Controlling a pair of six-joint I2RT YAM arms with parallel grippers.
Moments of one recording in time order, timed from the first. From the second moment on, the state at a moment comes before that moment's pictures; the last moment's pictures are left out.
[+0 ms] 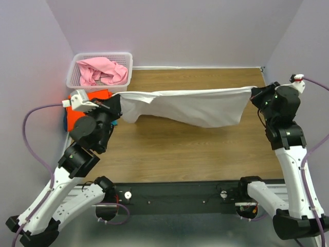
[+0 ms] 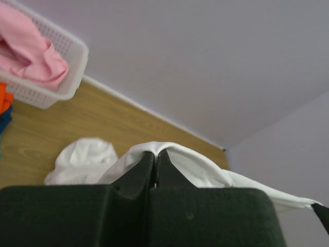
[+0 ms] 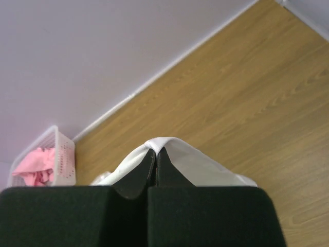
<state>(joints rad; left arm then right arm) -0.66 0.68 0.94 -0.22 -0.62 -0.68 0.07 0.92 1.11 -0.43 0.24 0.65</state>
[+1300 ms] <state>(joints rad) -0.61 0.63 1.55 -0.12 -0.04 -0.30 0.08 0.67 1.66 -0.67 0.09 0.58</state>
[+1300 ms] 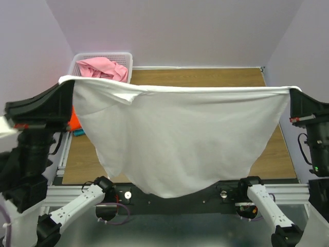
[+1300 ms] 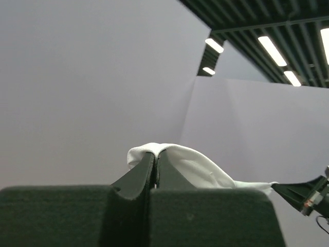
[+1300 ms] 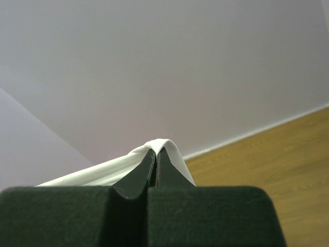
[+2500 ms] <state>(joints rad) -0.41 2.00 1.71 -0.15 -0.37 -0.25 0.06 1.66 1.28 -0.39 0.27 0.60</state>
